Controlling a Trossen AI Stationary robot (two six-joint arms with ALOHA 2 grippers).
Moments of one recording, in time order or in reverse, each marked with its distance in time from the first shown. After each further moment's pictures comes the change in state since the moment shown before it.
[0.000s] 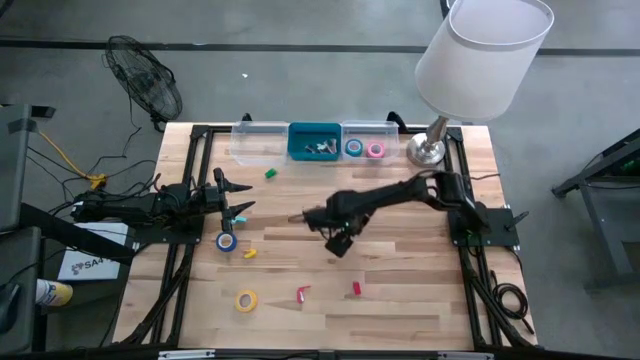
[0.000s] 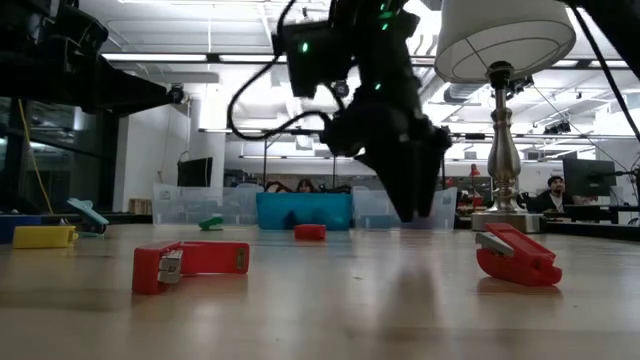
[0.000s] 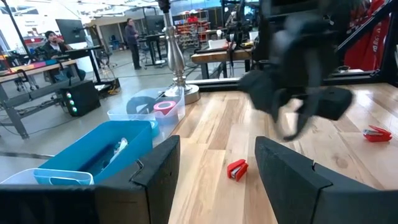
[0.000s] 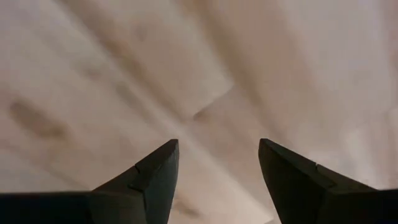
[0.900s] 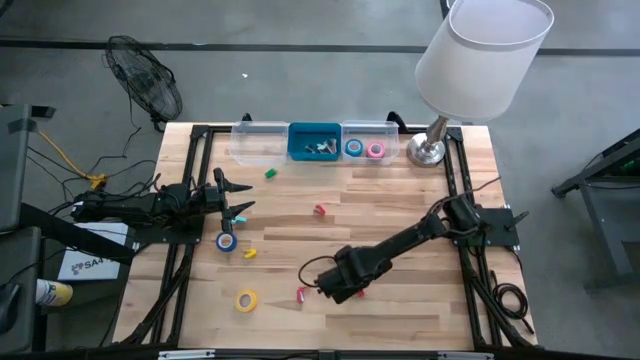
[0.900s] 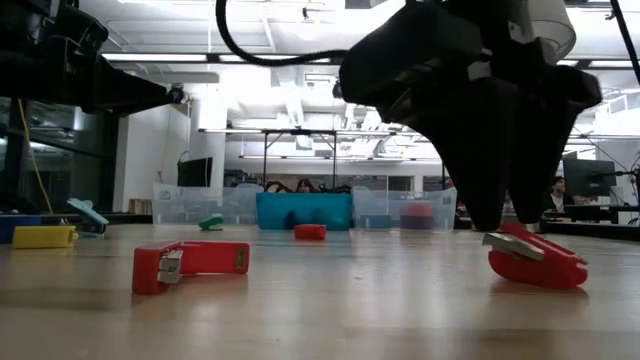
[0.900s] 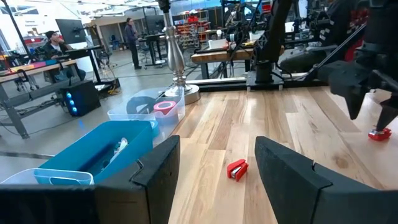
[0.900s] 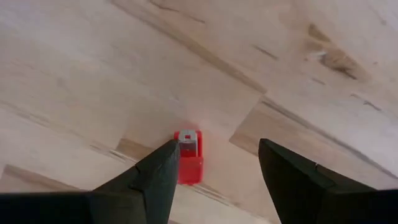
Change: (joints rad) left arm 0.000 0.000 0.000 0.000 0.000 0.000; right arm 0.340 -0.003 0.000 0.102 -0.037 0.691
